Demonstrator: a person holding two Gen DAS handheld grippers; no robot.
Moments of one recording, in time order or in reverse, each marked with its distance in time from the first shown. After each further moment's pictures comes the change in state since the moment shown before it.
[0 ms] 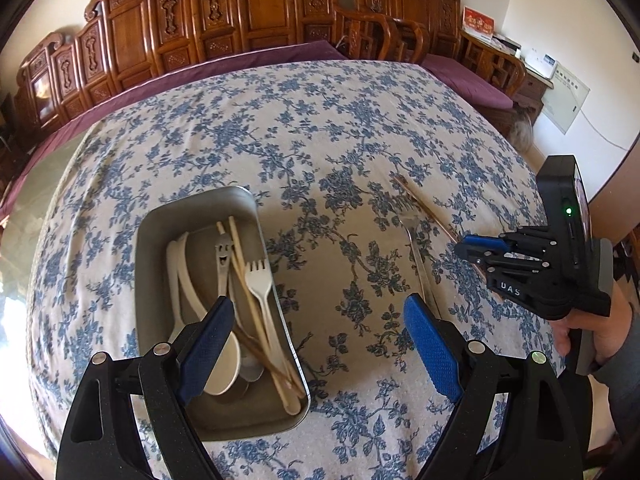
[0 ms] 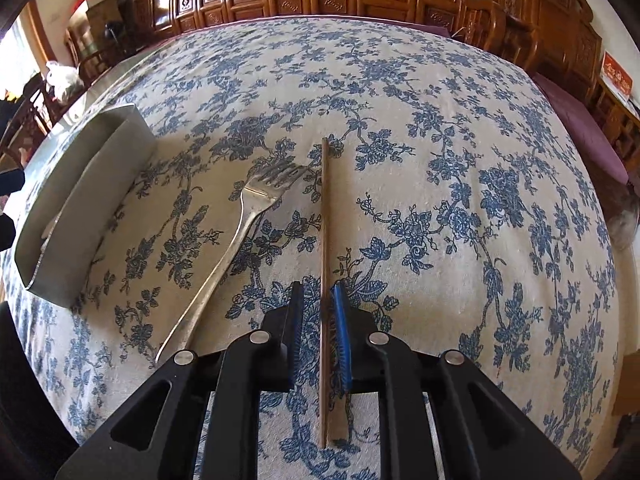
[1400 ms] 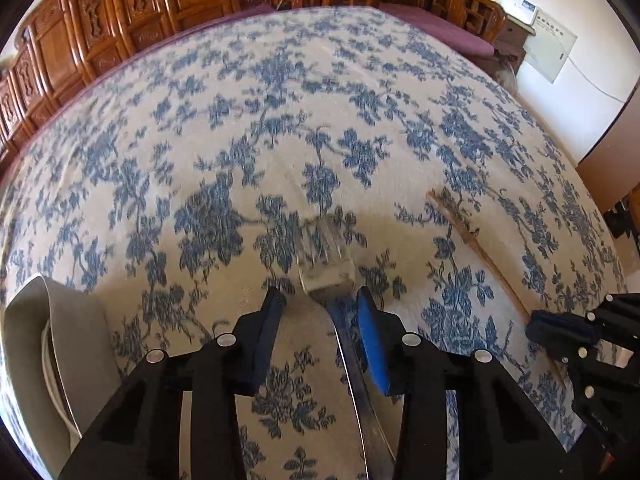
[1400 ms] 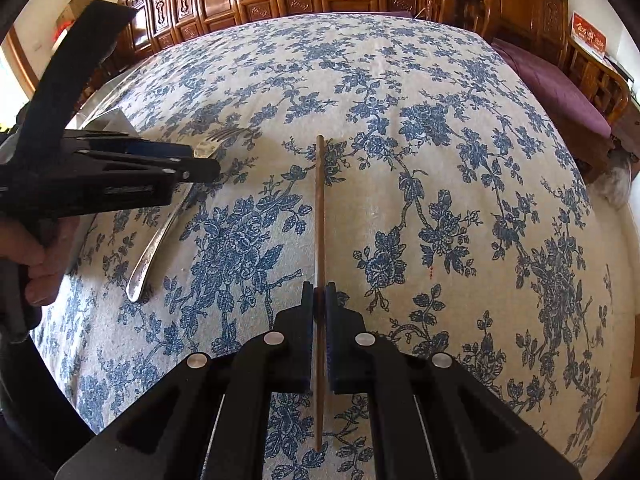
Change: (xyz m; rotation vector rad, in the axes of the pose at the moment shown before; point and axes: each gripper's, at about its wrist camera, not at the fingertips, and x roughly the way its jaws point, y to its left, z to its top) left arm 0.137 -0.089 0.052 0.141 0.111 -0.040; right arm -0.031 -0.049 -0.060 0.129 -0.016 0.023
